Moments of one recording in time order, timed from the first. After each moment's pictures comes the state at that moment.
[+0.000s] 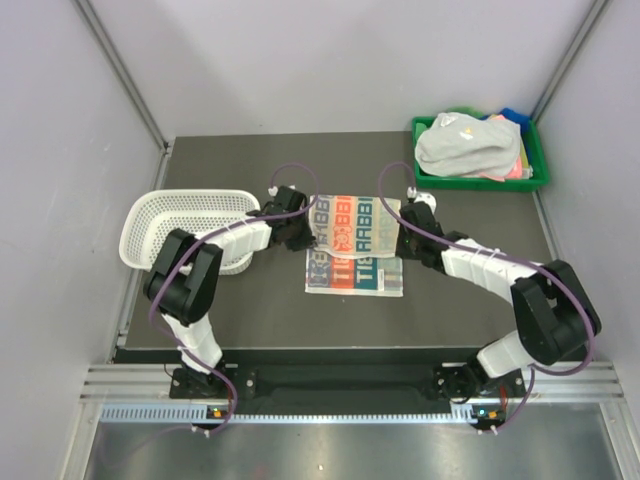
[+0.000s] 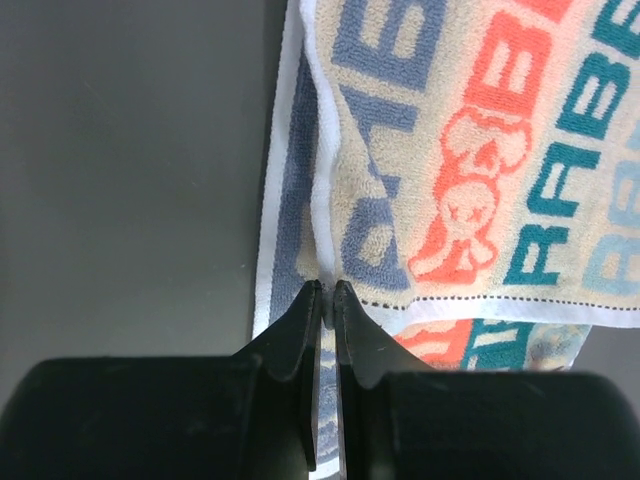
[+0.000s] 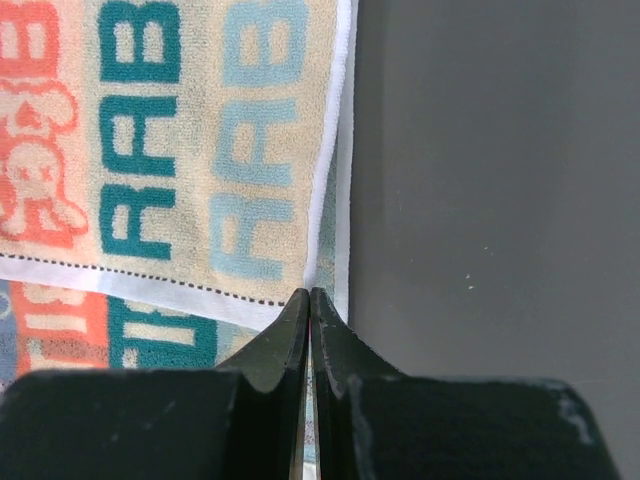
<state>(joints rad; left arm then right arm) -0.48 1.79 1.09 -0.22 0.07 -0.76 0.51 1.48 0.80 -0.16 0.23 0.49</state>
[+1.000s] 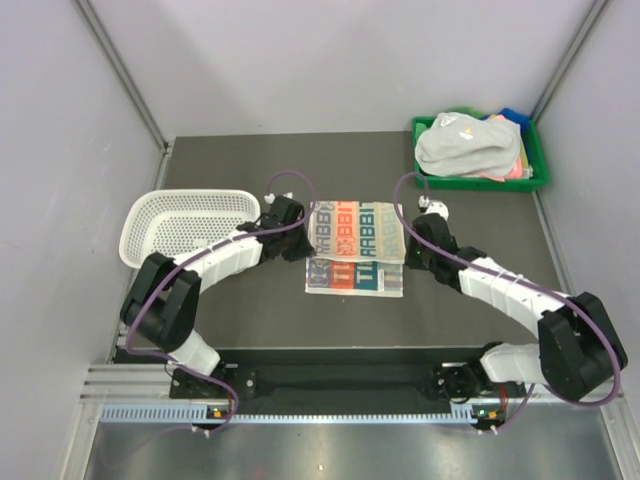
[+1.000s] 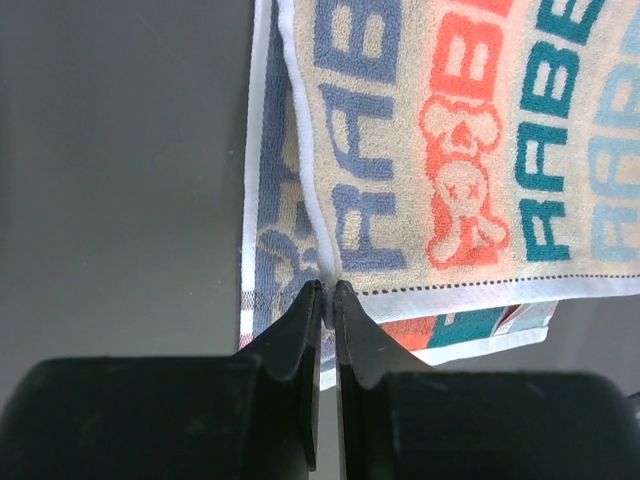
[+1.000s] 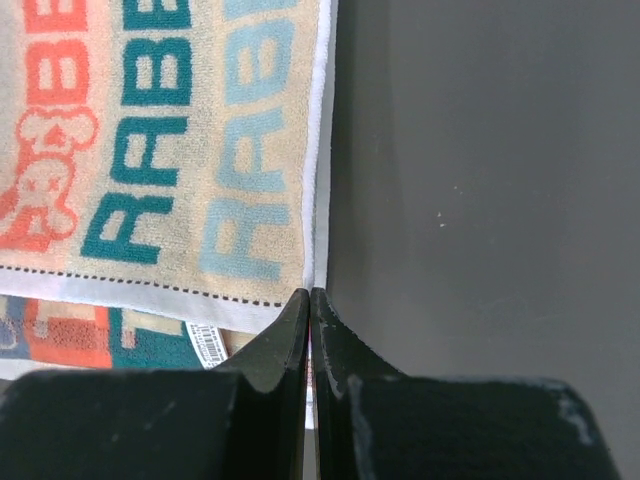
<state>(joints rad) -0.54 1.59 0.97 -0.26 0.03 -0.78 0.51 1.28 0.68 -0.19 0.22 0.49</state>
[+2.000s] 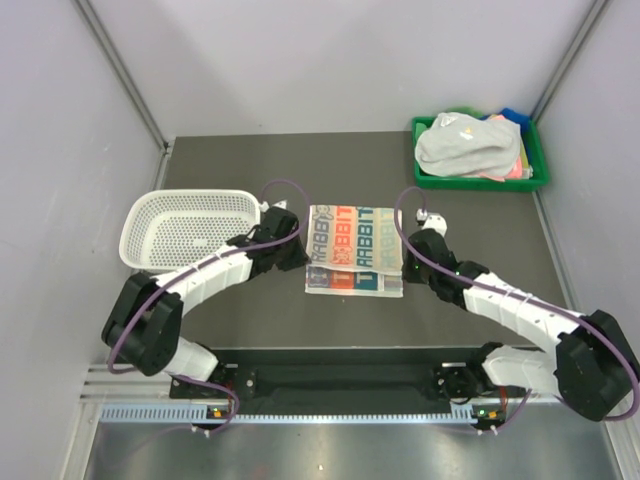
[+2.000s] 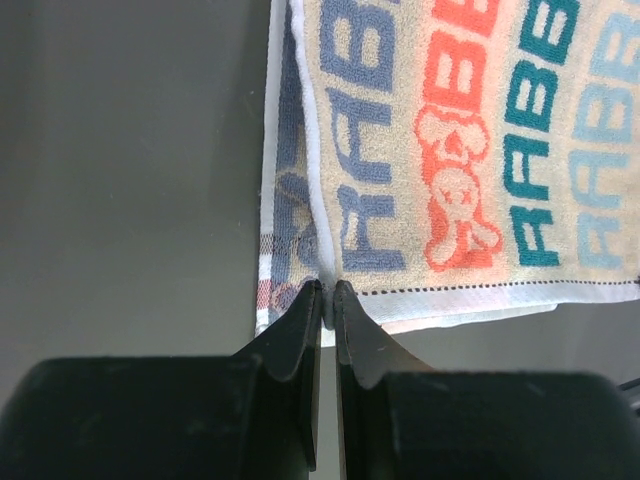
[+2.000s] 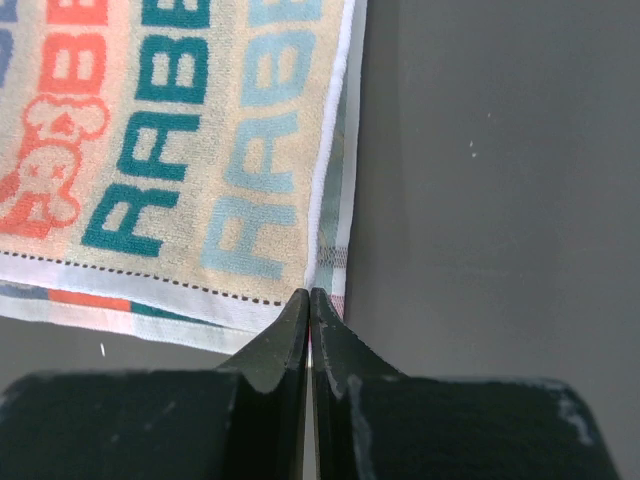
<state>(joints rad) -0.57 1.45 0.85 -0.26 -0.01 -0.79 0.62 1.15 0.60 -0.23 0.27 0.57</state>
